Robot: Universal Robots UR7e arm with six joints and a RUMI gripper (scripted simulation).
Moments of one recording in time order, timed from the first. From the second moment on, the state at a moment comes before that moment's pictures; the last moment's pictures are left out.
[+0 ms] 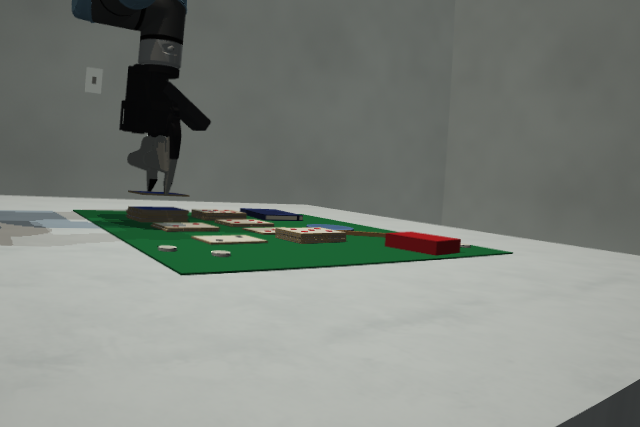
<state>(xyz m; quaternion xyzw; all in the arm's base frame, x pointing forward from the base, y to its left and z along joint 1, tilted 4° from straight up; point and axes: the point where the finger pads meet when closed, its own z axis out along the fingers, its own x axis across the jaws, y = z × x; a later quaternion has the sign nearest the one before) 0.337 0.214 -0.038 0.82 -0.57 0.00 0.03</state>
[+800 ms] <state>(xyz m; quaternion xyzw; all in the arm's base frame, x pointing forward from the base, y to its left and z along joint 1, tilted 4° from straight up) 0.338 0.212 -0.023 0.82 -0.58 -0.01 0.03</state>
